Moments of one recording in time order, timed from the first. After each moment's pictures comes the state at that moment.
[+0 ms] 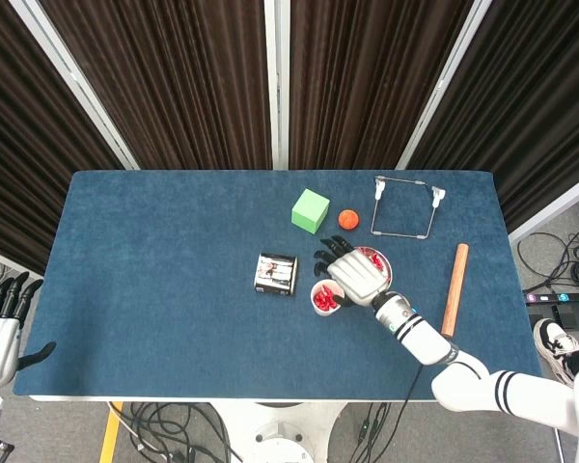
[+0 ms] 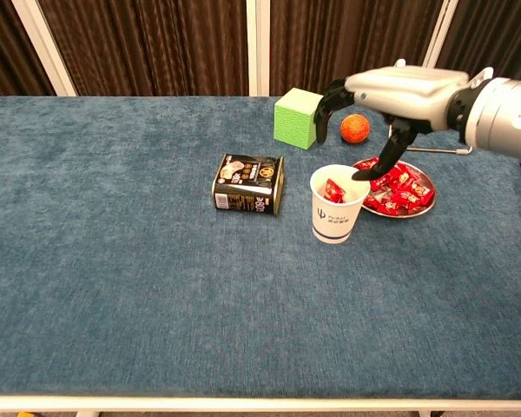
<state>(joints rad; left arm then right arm) -0.04 -1.14 -0.05 -1.63 1.48 1.54 0.13 0.82 -1.44 0.14 -1.47 -1.30 0.86 -0.18</state>
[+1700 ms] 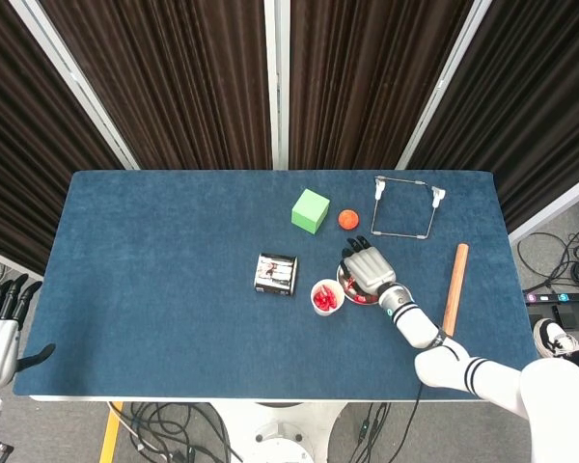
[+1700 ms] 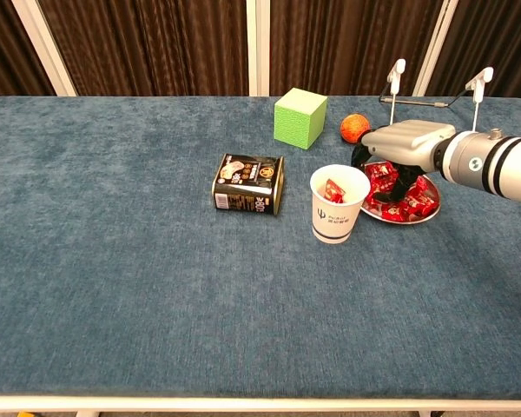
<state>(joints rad) -0.03 -1.14 -0.04 -1.62 1.48 1.54 0.11 0.87 -1.65 0.11 -1.10 -1.11 0.68 -0.30</state>
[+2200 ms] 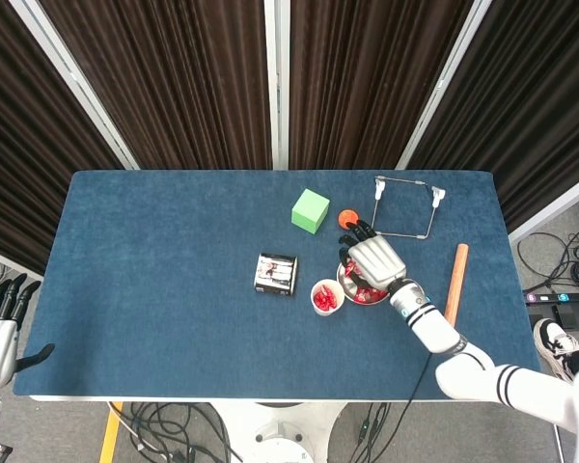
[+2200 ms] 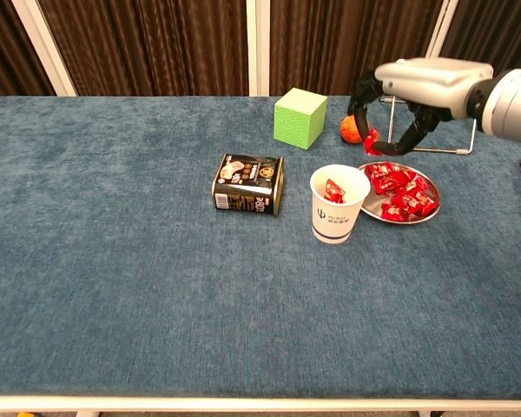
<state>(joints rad) -0.03 -1.14 -0.05 -1.64 1.48 1.55 0.12 0.81 -1.43 0.15 -1.42 -1.27 0.86 -0.16</state>
